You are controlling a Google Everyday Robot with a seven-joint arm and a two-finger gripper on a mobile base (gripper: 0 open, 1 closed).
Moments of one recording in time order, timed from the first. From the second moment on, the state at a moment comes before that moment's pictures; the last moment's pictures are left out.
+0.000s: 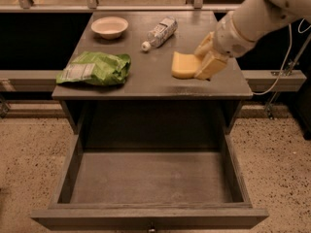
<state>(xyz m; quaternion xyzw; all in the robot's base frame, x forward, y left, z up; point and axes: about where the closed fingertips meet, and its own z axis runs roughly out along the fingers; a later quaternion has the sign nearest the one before) 0.616 -0.134 0.908 -0.68 0.67 0.04 0.30</state>
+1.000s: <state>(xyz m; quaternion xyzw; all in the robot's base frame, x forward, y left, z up) 0.693 -0.124 0.866 -0.65 0.70 0.06 0.27</state>
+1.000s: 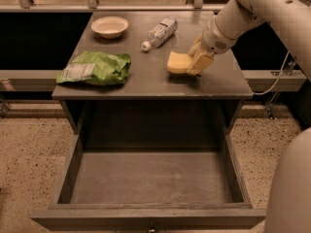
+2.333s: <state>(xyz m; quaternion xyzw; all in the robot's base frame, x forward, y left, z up) 0.658 -0.150 0.931 -0.64 0.71 0.09 0.27</state>
